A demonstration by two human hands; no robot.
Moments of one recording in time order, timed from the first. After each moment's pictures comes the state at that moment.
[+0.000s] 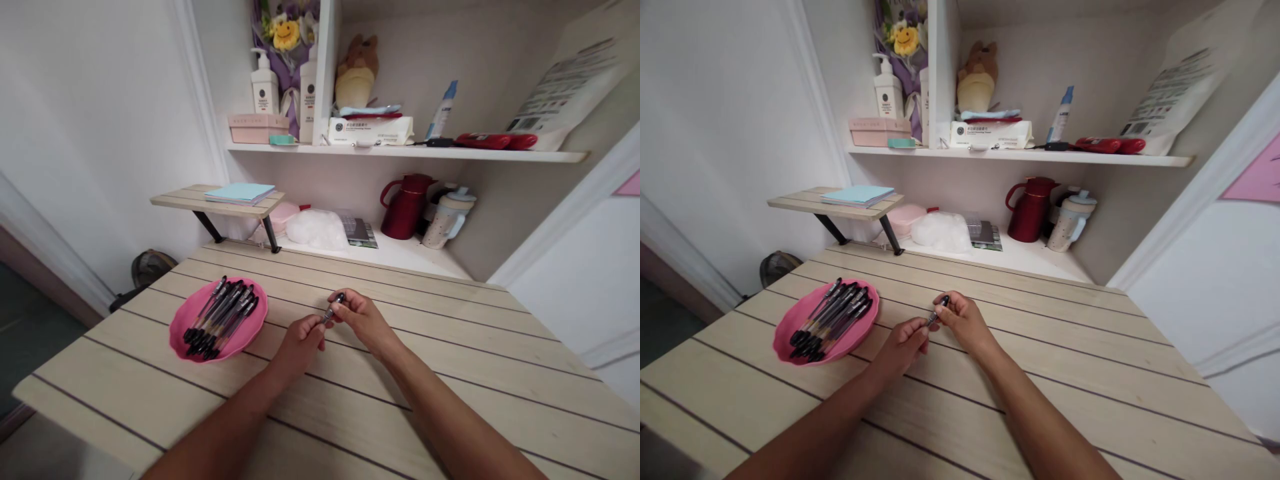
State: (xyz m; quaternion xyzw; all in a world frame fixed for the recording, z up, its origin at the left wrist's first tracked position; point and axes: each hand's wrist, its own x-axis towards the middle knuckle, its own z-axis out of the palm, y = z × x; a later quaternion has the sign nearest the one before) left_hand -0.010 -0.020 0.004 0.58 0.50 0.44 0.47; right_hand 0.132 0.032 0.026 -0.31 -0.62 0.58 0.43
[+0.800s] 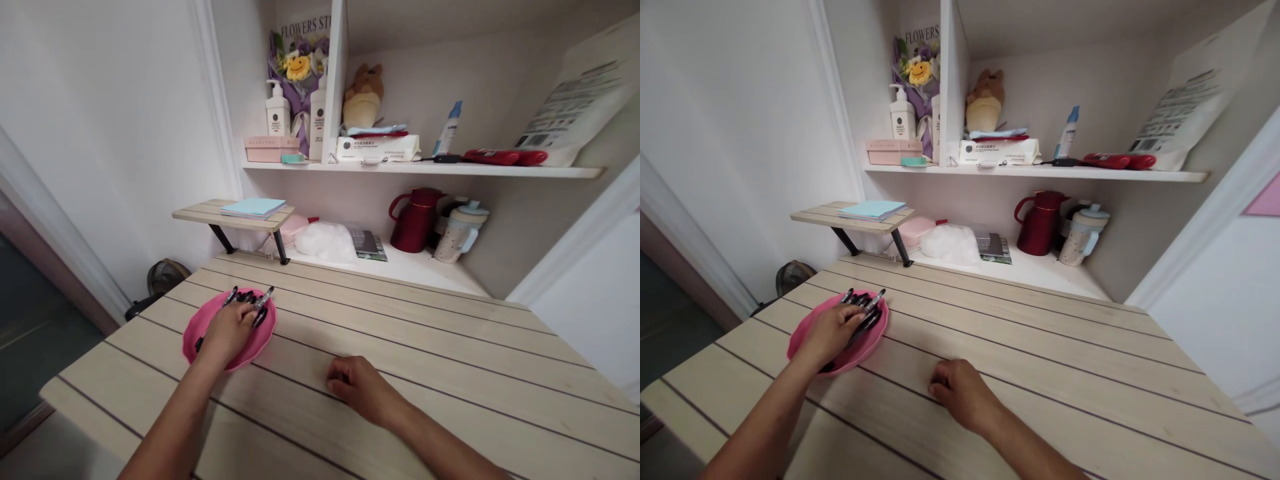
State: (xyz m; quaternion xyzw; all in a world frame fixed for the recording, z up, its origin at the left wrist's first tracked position) left_hand -0.132 -0.028 0.060 0.61 0.75 0.25 0.08; right_hand 0.130 -0.013 -0.007 -0.38 -0.80 0.42 0.17
